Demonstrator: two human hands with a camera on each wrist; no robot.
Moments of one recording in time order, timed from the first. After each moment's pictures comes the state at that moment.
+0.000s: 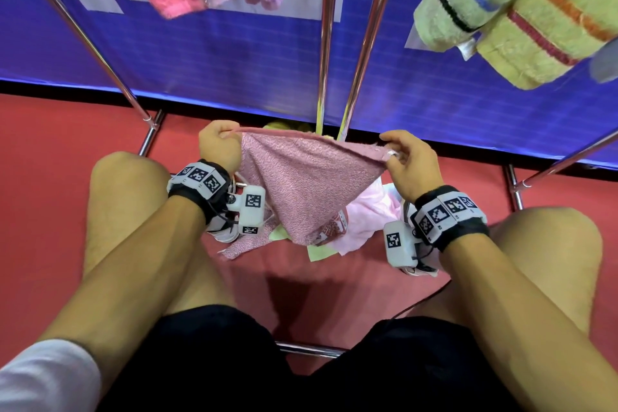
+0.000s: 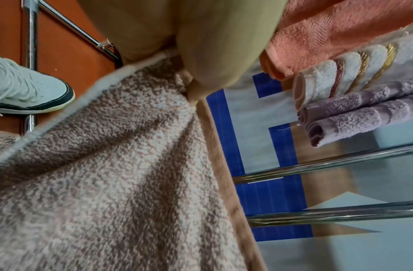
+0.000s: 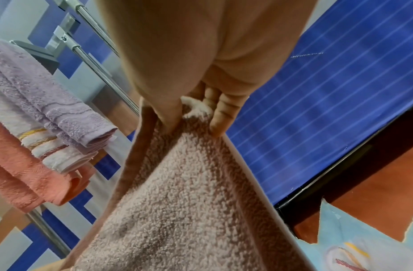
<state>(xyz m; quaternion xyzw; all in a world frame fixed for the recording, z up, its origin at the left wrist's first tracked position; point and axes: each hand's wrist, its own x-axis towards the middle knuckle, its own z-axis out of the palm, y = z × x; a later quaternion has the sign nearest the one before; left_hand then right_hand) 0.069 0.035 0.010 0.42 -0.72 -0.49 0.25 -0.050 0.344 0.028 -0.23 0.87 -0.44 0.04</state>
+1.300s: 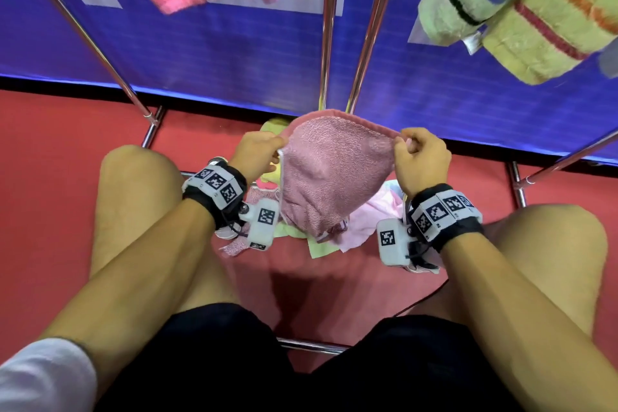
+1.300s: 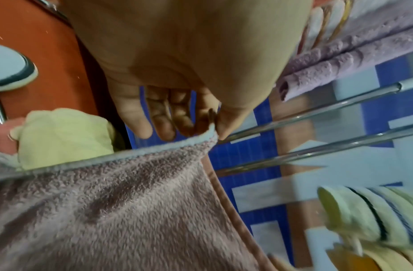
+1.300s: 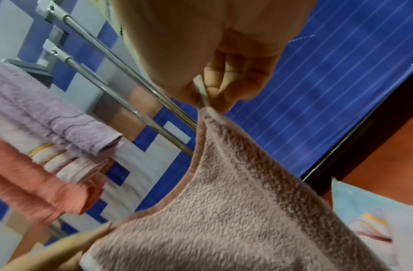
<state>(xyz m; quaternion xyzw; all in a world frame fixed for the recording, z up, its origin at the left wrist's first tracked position) 0.065 0.086 0.035 0.34 -0.71 -0.62 0.02 -0.040 0.335 0.038 -0.07 0.89 -0.44 -0.02</state>
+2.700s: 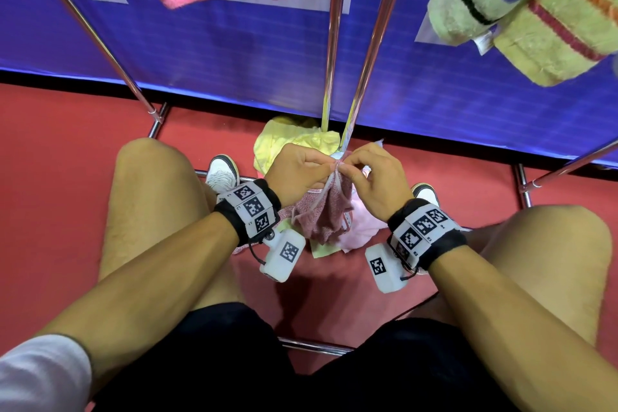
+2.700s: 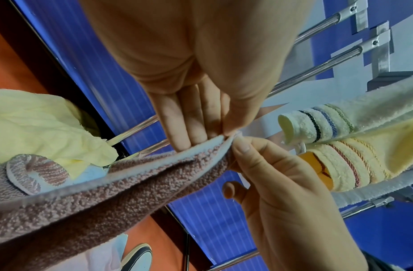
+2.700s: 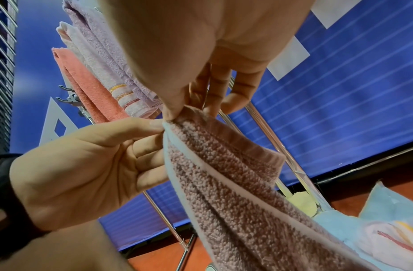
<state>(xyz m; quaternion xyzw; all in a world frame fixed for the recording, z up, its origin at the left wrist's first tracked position) 0.078 0.143 0.036 0.18 -0.71 -0.68 0.01 -0.004 0.308 0.022 -0.38 0.82 -0.42 0.02</state>
